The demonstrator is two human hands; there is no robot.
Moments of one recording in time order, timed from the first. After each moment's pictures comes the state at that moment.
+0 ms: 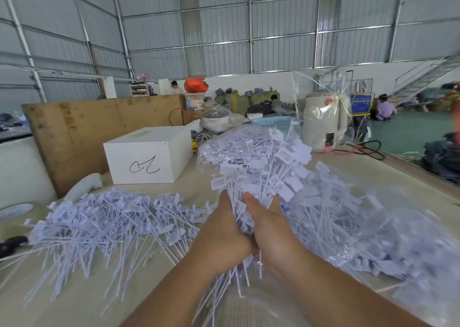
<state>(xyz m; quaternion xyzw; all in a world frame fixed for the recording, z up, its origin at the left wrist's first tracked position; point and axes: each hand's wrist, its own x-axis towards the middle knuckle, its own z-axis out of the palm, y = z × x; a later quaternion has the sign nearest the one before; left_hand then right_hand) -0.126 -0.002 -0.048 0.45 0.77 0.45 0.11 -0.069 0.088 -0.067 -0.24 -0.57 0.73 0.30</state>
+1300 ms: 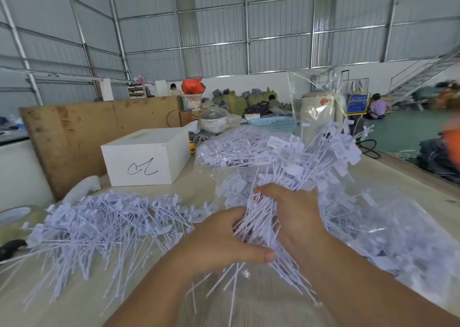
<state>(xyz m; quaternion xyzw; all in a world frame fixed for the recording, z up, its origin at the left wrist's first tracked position) -0.129 -0.021 -0.033 0.54 0.71 0.39 0.22 -0.040 0.105 -0.031 -0.20 -0.45 0.75 0.45</state>
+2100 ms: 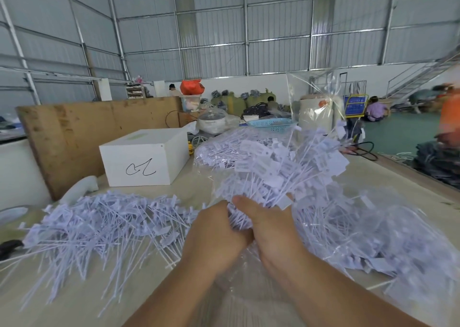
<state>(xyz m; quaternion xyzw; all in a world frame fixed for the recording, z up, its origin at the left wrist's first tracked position) -0.123 -0.008 -0.047 0.44 0.79 0.42 -0.01 -0.059 0.077 -0.054 -0.18 -0.49 0.75 0.41</state>
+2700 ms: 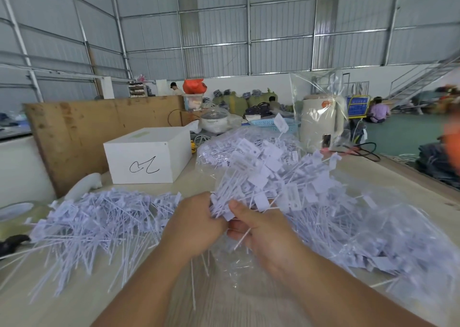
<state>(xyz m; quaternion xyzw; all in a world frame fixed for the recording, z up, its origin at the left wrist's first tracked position) -0.160 -0.027 -0.037 0.44 0.80 0.40 -0.03 -0.053 0.068 -0.054 -0.17 -0.55 0.76 0.29</state>
